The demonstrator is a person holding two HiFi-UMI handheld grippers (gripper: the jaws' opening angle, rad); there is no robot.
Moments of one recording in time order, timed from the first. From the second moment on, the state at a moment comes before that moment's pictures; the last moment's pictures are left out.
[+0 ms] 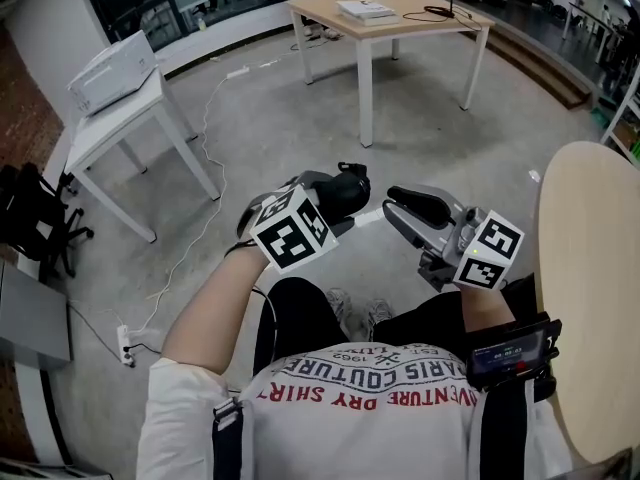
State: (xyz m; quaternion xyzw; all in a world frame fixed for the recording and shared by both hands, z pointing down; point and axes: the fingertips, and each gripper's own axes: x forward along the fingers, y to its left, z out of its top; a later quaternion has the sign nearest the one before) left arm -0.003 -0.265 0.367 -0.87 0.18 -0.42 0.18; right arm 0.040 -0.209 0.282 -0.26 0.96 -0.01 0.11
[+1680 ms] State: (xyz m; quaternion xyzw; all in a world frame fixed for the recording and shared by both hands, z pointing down) left arm 0.017 -0.253 0.400 -0.87 0.13 -0.44 0.17; right arm 0.037 -0.221 0.302 -0.26 0.97 0.00 -0.01
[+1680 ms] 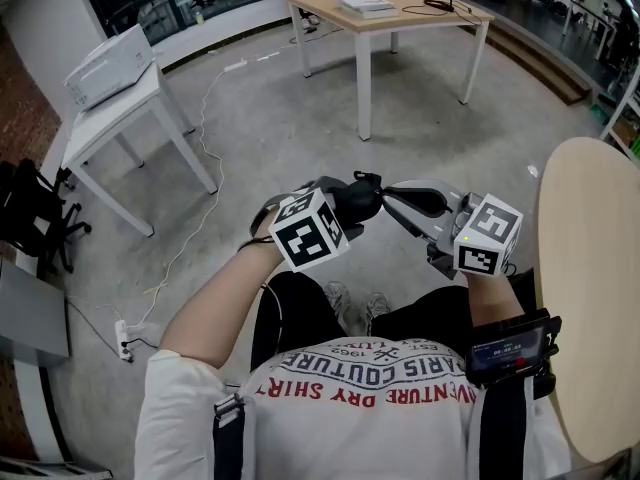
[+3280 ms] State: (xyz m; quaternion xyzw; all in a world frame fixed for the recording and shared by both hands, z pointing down) left arm 0.014 -0.167 0.367 -0.96 -0.17 -0.22 -0.08; right arm 0.034 -0.182 0.291 -0.14 0.99 0.02 0.01
